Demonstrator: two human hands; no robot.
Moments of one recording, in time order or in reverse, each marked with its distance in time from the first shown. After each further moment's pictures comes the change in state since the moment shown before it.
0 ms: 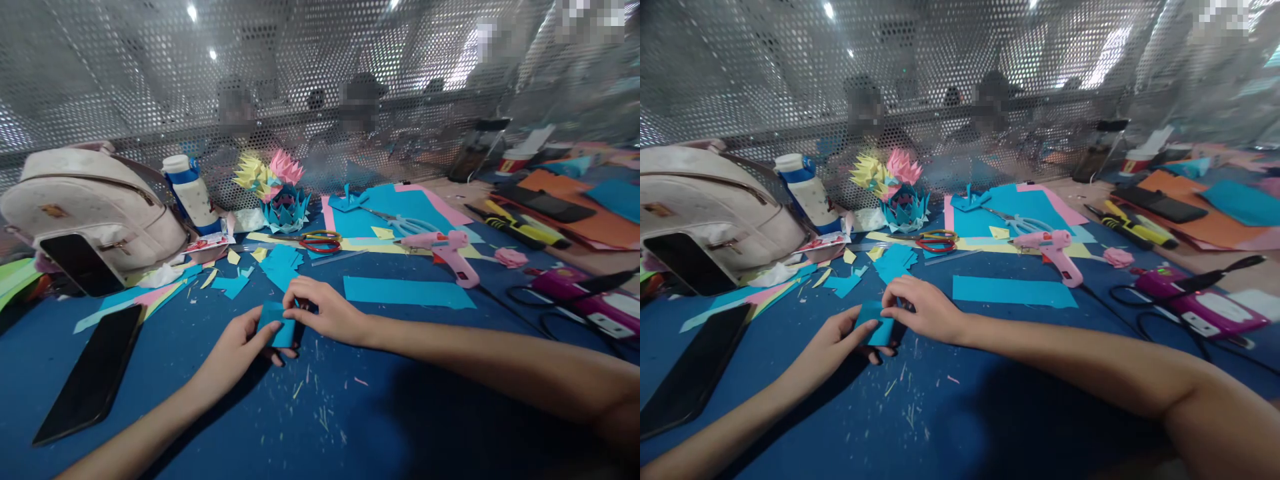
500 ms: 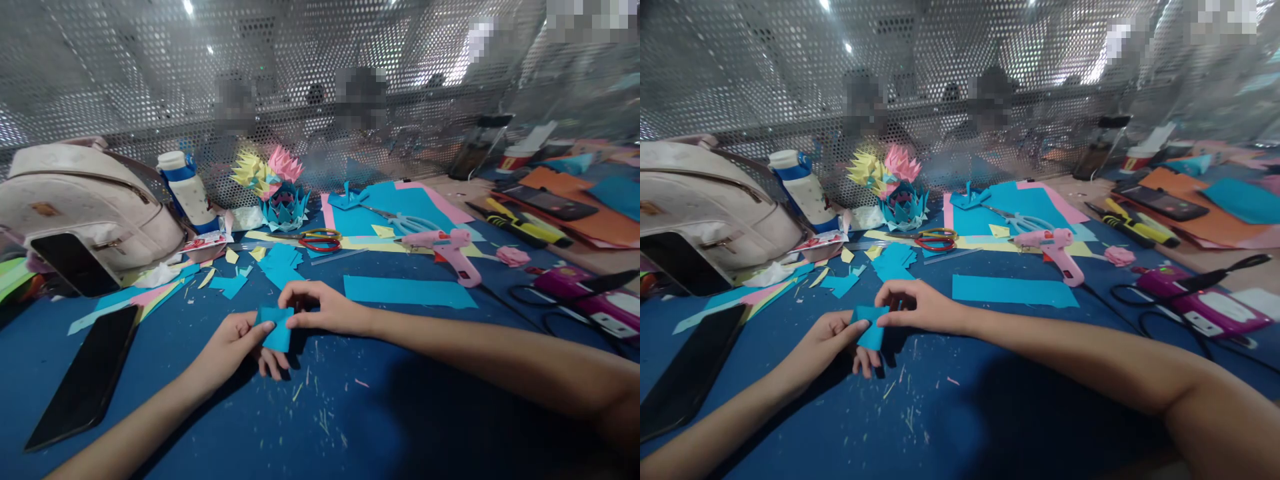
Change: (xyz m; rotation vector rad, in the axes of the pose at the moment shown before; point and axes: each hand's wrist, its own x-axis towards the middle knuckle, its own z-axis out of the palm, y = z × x) left_hand 0.004 -0.001 -0.011 -0.015 -0.102 -0.032; right_hand 0.005 0.009 -0.004 0.503 -0.148 0.148
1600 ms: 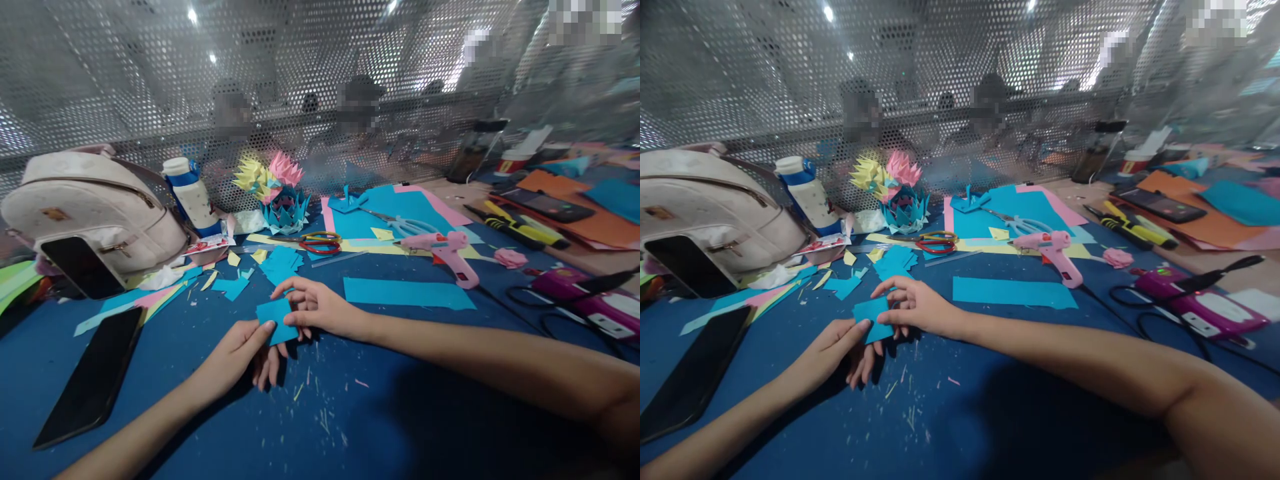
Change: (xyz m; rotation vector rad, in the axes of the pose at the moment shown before) left_hand -0.004 -0.008 0.003 0.057 -0.019 -0.004; right_hand 0.000 0.001 0.011 0.342 0.025 0.164
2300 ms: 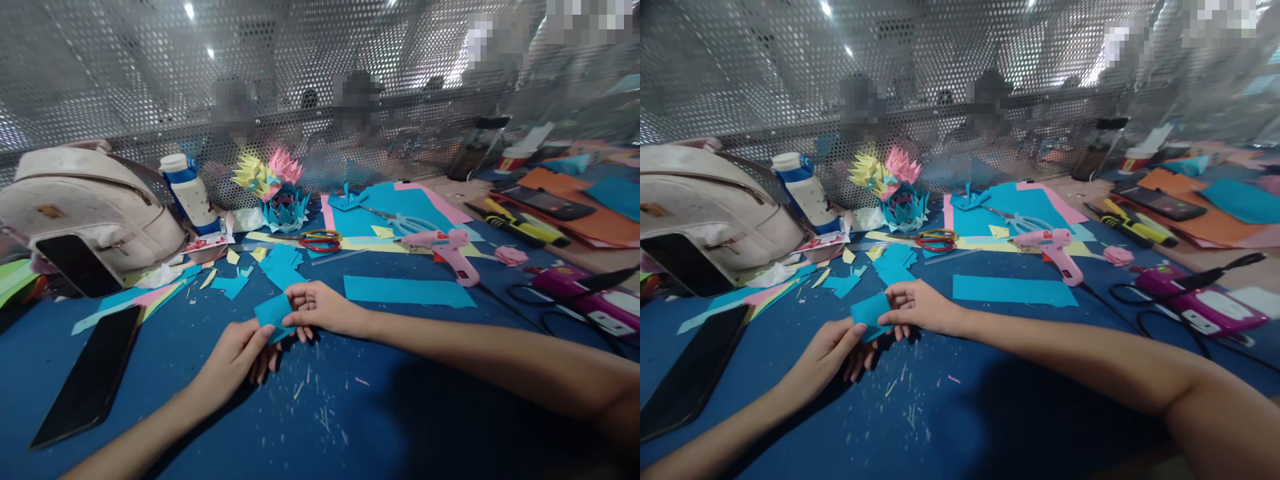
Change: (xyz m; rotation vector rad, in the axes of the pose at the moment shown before) left_hand -0.008 -0.004 0.003 0.230 0.167 0.096; right_hand 0.003 0.004 -0.002 -0.006 -0.024 0.060
